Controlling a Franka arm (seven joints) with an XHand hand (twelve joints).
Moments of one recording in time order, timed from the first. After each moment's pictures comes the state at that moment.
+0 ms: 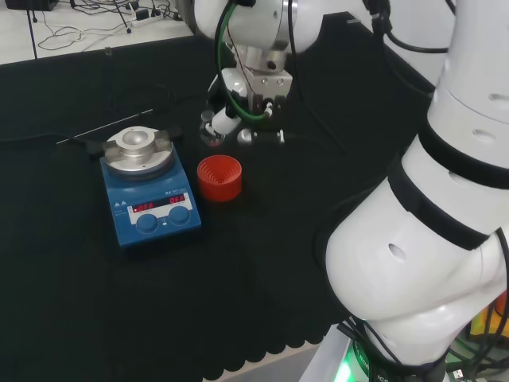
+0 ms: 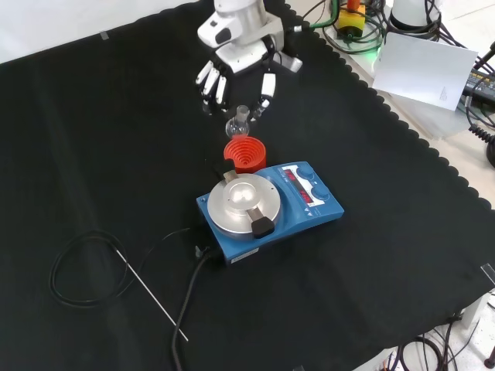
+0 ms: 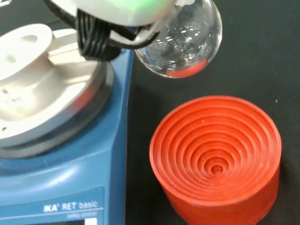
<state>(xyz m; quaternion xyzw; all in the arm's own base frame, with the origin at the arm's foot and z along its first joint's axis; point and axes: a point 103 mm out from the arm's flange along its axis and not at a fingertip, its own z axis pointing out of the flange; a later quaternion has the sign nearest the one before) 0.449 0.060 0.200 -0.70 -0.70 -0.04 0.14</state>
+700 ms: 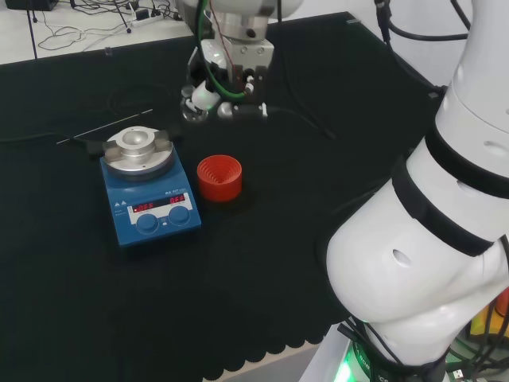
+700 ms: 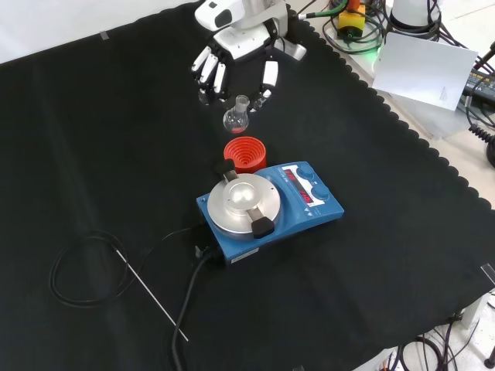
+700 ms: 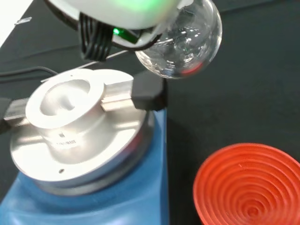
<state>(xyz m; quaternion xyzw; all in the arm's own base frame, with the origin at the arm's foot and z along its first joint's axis) 0.465 0.091 0.251 -0.69 -0.71 -0.04 0.12</state>
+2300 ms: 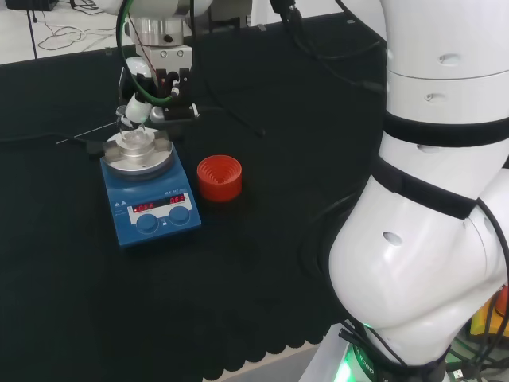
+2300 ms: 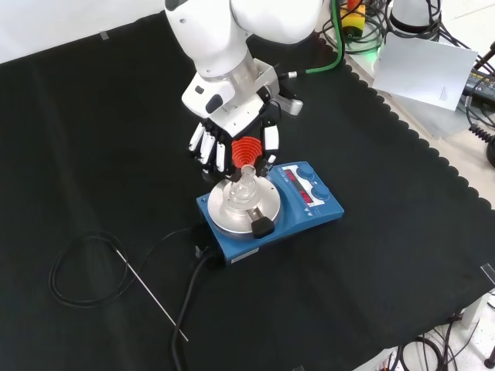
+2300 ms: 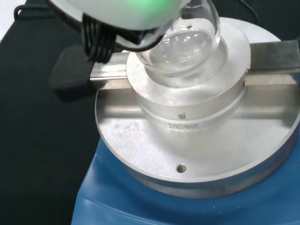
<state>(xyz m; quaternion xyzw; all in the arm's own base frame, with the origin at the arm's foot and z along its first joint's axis) 0.527 0.200 0.211 -0.64 -0.75 0.04 0.17</state>
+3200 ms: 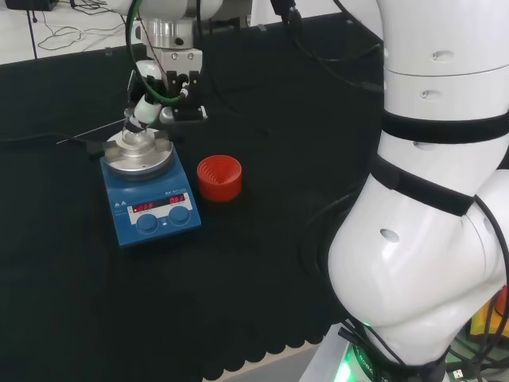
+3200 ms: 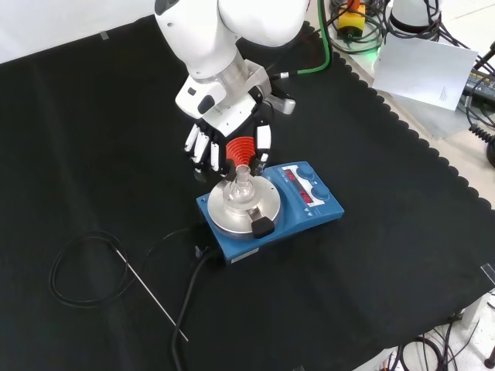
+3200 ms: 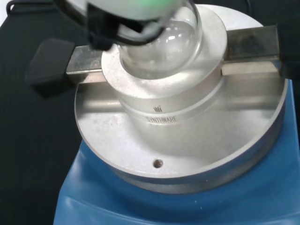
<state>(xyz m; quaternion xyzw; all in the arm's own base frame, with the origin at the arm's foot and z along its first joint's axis) 0.532 0.185 0.202 -0.63 -0.75 0.03 0.19</state>
